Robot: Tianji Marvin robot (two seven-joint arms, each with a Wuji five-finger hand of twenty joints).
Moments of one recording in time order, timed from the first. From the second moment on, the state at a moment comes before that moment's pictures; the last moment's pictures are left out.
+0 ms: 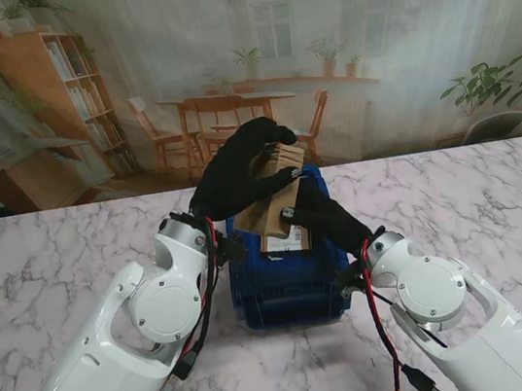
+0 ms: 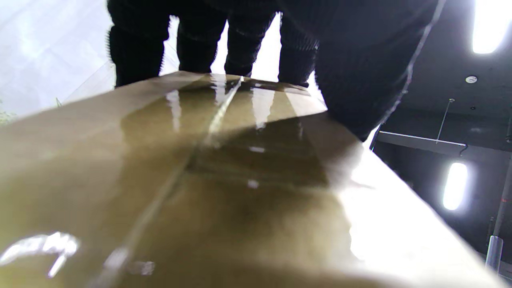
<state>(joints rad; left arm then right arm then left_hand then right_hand) 1.30 -1.17 -0.98 -1.82 0.46 -0.06 0.14 -1.53 -1.14 1.18 -1.80 0.02 0.07 0.12 0.96 -0.31 0.14 0.13 0.41 0.08 0.52 0.78 0.28 0.23 0.37 0.64 0.34 0.28 0.36 0.79 0.39 0.40 0.88 0.43 0.01 -0.49 0.69 -0.16 0.13 0.18 0.01 0.61 0.19 0.20 0.36 0.20 0.35 0.17 0.10 0.21 0.00 0.45 0.55 0.35</state>
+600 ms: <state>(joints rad) 1.28 -1.17 -0.94 -1.80 0.47 -0.06 0.15 -1.54 -1.13 1.20 -1.80 0.18 0.07 0.23 0.96 -0.31 0.14 0.13 0.43 0.08 0.53 0.78 0.28 0.23 0.37 0.64 0.34 0.28 0.36 0.79 0.39 0.40 0.88 0.43 0.04 -0.53 0.70 -0.16 0.20 0.17 0.45 0.70 0.19 0.20 0.29 0.18 0.32 0.17 0.07 0.21 -0.04 0.46 0.46 0.32</state>
